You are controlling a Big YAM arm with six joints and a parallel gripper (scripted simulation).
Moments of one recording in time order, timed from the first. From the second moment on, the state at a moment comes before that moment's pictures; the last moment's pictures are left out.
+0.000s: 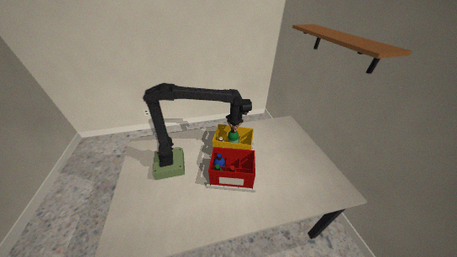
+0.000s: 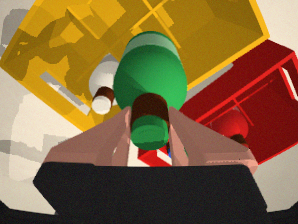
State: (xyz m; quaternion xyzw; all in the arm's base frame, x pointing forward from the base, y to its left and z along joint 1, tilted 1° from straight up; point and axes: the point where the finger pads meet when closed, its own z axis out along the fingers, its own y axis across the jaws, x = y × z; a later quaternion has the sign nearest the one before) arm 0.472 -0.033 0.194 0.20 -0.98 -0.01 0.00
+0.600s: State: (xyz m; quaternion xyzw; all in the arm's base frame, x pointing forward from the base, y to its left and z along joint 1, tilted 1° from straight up) arm 0.471 -0.033 0.180 0.20 -0.98 -0.01 0.00
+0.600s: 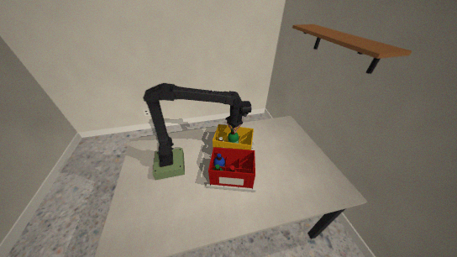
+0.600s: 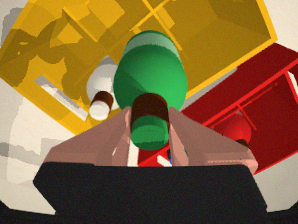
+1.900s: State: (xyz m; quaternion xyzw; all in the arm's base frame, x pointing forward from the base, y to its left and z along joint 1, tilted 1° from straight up) arm 0.471 -0.033 0.148 0.20 -0.98 -0.01 0.00
